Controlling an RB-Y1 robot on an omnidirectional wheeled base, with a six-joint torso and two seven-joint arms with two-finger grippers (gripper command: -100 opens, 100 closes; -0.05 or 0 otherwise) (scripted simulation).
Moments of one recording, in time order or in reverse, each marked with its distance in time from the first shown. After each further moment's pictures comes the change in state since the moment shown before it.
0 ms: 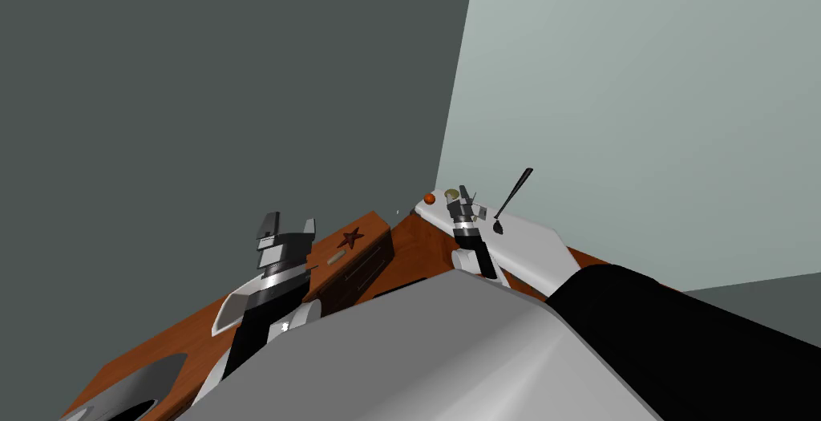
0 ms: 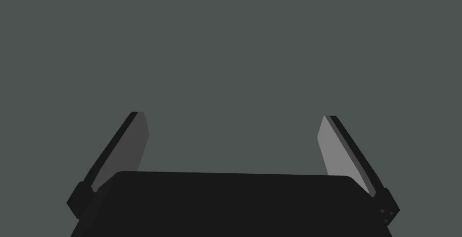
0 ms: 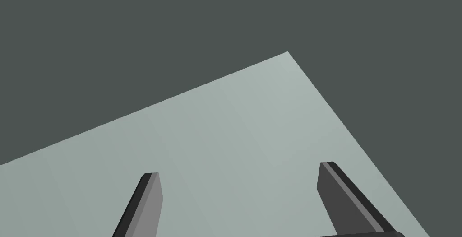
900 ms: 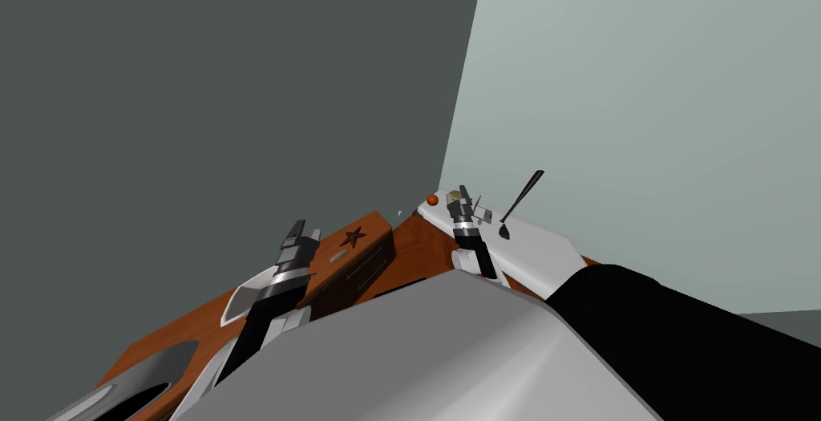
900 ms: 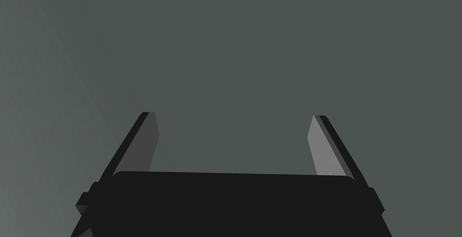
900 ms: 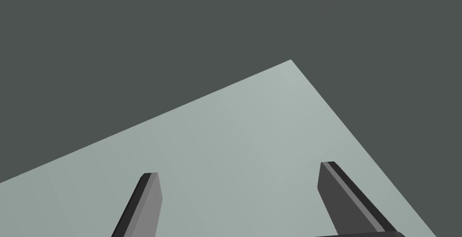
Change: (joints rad) left arm -0.043 0.168 0.043 0.159 0.011 0.117 0.000; right arm 0.000 0.000 0.000 0.000 0.000 0.000 0.000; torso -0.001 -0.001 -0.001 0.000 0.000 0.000
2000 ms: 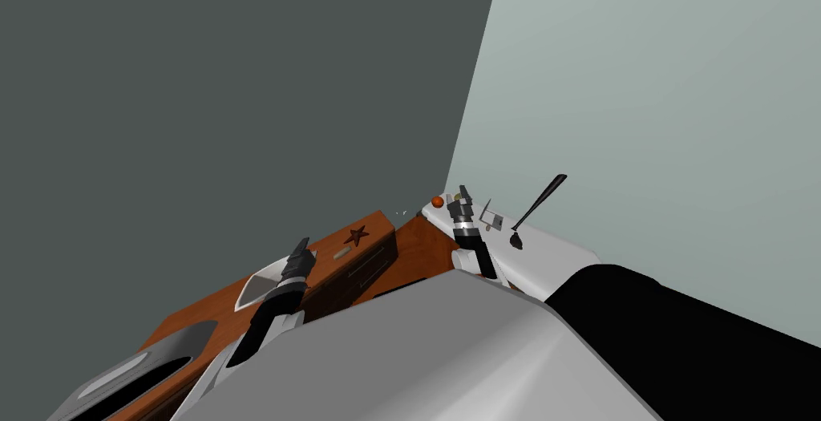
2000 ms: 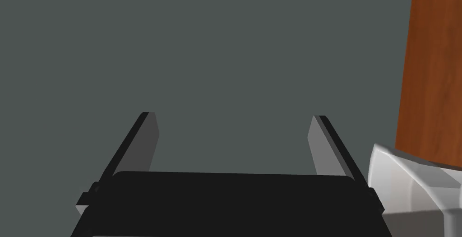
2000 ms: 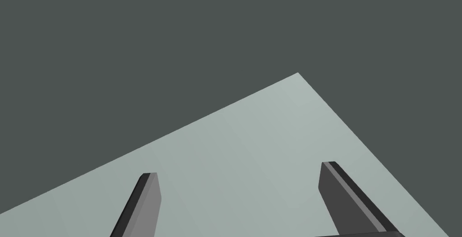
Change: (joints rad) left arm -0.075 0.056 0.080 0.276 0.018 0.207 0.002; right arm 0.000 0.000 0.000 0.000 0.000 0.000 0.000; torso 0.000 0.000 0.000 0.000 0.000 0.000
